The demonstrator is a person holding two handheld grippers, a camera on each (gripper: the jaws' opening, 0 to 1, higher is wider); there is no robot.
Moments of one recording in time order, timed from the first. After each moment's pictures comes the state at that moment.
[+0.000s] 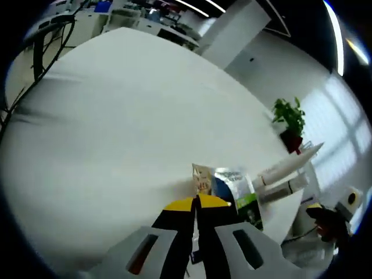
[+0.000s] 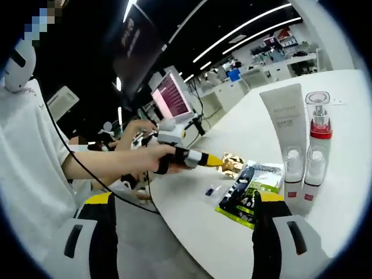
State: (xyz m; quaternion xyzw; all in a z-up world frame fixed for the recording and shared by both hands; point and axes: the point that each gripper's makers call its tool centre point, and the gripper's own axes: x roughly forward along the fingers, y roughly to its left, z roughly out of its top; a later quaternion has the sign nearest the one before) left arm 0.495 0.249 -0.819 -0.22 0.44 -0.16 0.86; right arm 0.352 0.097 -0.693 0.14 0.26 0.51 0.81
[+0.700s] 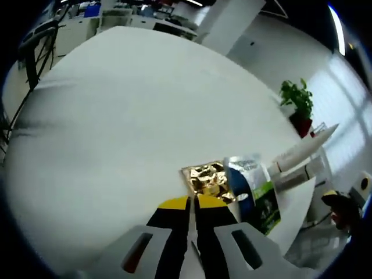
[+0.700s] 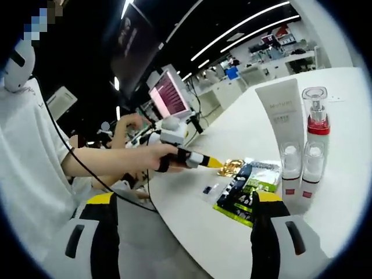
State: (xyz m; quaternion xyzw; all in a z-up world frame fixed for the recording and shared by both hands) left arm 0.493 0.253 -0.831 -0.16 0.46 -0.16 0.86; right arm 0.355 0.095 -0.697 0.14 0.26 0.50 0.81
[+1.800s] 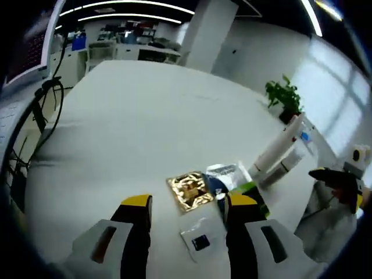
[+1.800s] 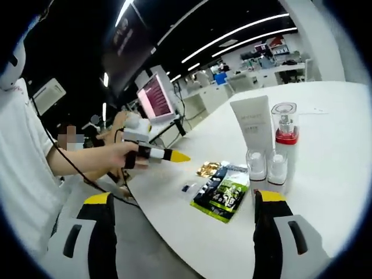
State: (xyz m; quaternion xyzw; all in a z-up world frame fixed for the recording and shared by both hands) left arm 0.468 0.250 -0.756 -0.10 0.34 -0.20 0.91; right arm 0.361 0.049 -0.694 0.10 0.25 0.45 0.85
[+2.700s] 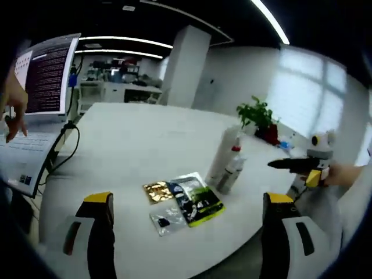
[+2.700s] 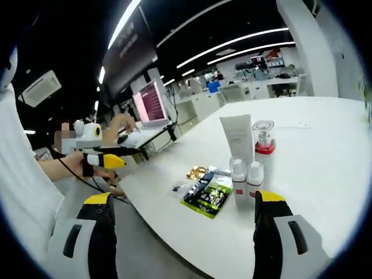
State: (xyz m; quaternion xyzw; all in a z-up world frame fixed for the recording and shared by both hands) left arm 0.363 0.237 -0.668 -0.08 0.22 -0.22 0.95; right arm 0.347 0.020 -0.674 0.07 0.23 0.42 0.87
